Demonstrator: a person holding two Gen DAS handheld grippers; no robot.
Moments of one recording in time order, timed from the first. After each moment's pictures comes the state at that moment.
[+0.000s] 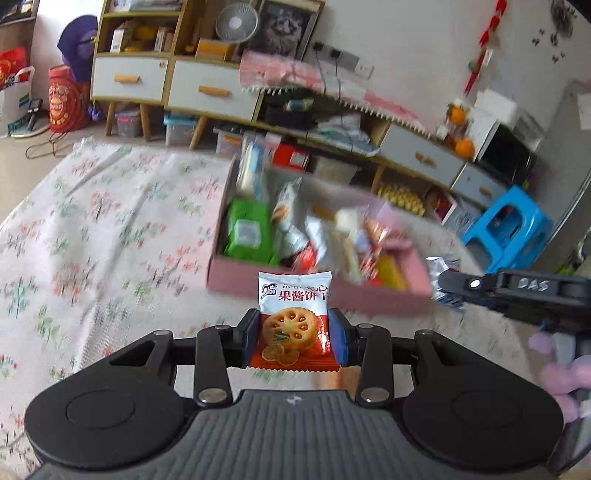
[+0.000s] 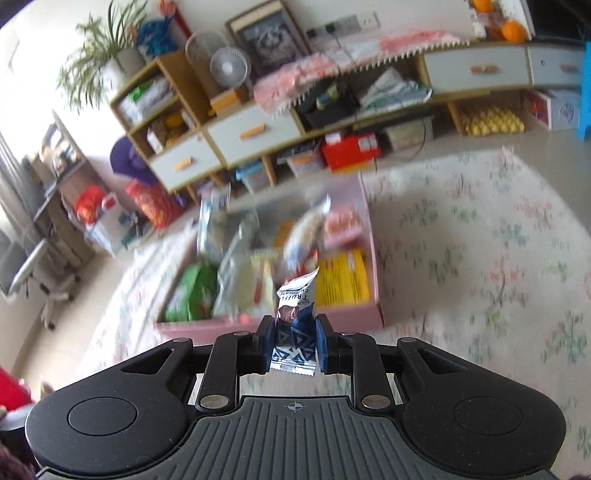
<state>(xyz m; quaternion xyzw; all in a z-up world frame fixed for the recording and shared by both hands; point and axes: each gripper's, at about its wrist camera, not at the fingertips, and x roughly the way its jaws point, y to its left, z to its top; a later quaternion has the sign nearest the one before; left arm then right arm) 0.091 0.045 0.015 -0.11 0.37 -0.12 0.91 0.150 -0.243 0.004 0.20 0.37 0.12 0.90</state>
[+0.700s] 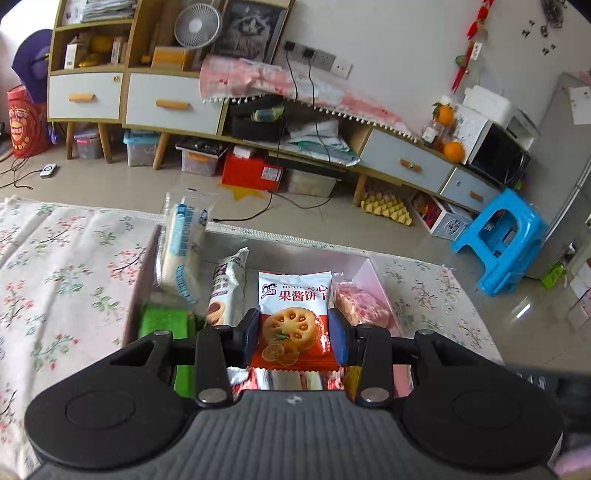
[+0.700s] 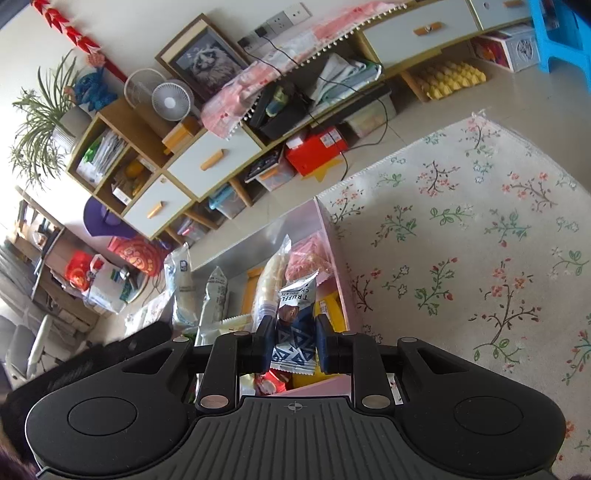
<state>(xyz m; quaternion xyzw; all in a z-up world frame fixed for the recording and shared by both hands) 0.201 -0.006 0.011 -0.10 0.37 -0.16 0.91 0.205 -0.276 -0.023 0.31 0.40 0.08 0.86</state>
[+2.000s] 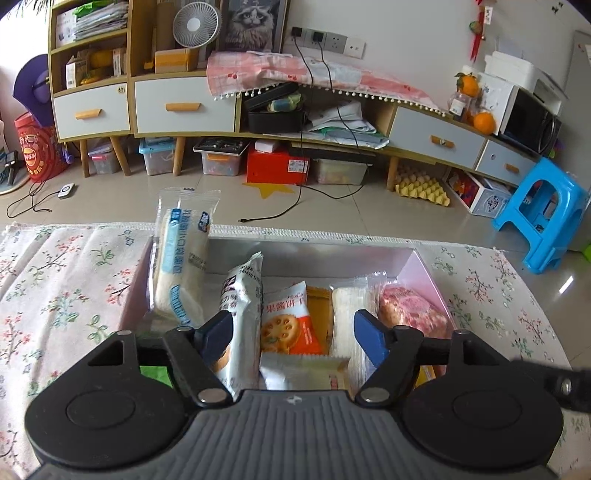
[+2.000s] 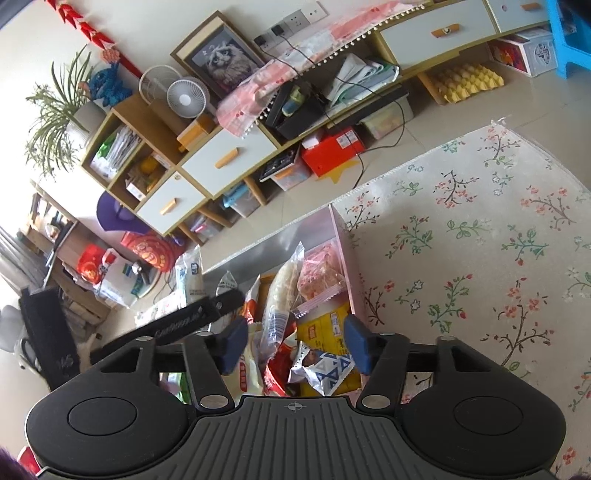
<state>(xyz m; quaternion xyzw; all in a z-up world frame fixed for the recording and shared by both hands) 0.219 -0.021 -0.002 -0.02 0.39 -0.11 0.92 0.211 -0.283 -0.014 0.31 0.39 0.10 0.86</state>
